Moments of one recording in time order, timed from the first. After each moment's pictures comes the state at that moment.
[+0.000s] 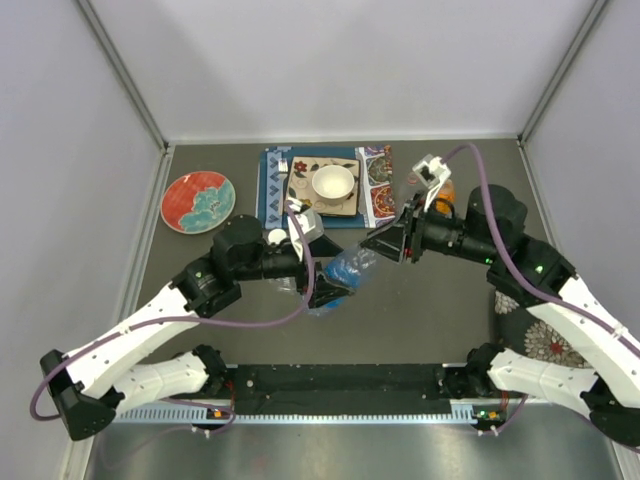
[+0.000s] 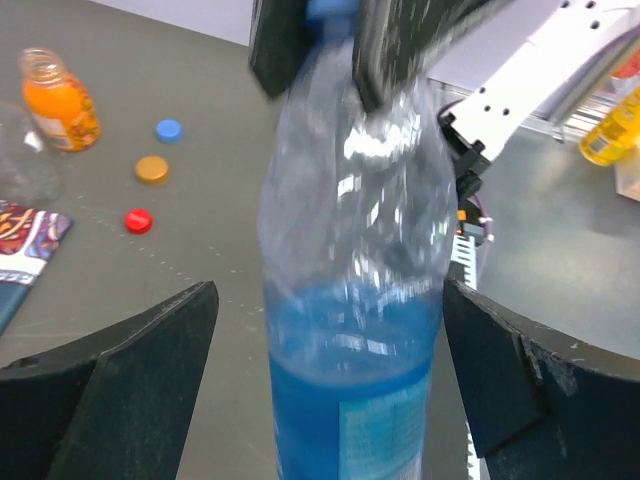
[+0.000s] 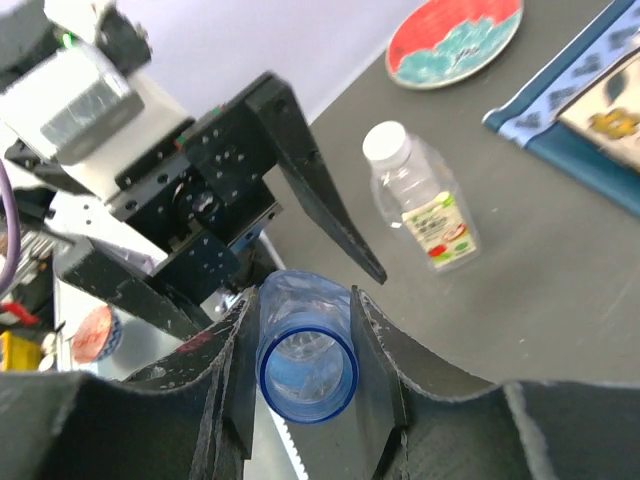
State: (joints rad) left arm -0.85 0.96 0.95 -0.14 0.58 -0.12; right arm 0.79 0.93 1.20 -0.45 -0.37 0.48
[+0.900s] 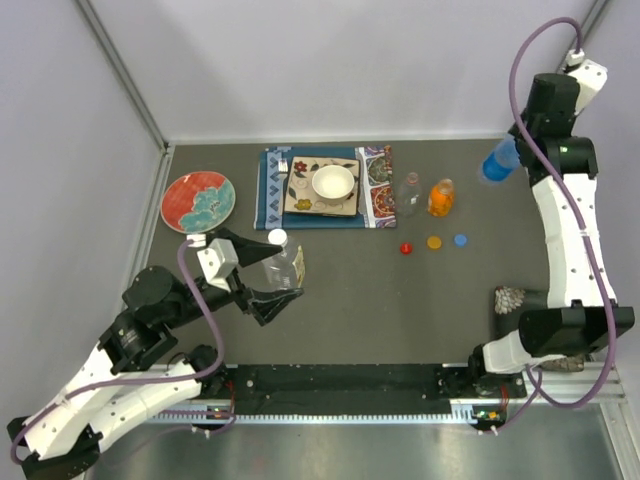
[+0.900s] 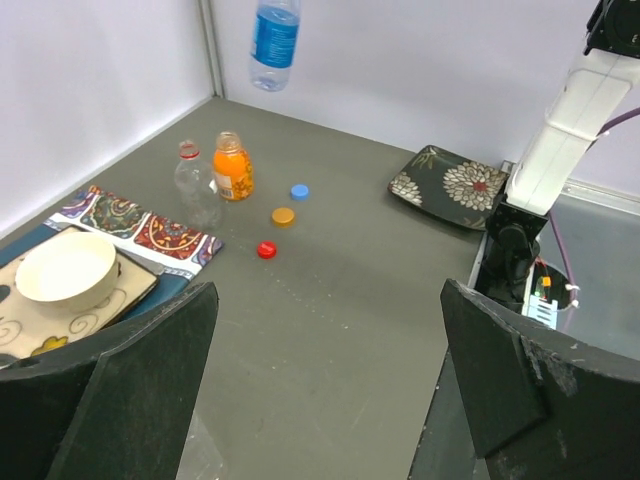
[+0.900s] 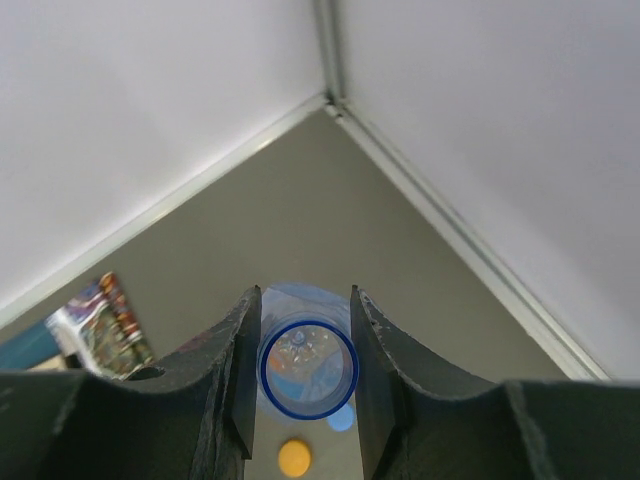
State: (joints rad) left arm -0.85 0.50 0.87 -0.29 0.28 -0.07; right arm 0.05 1.46 1.83 -0.74 0.53 0.35
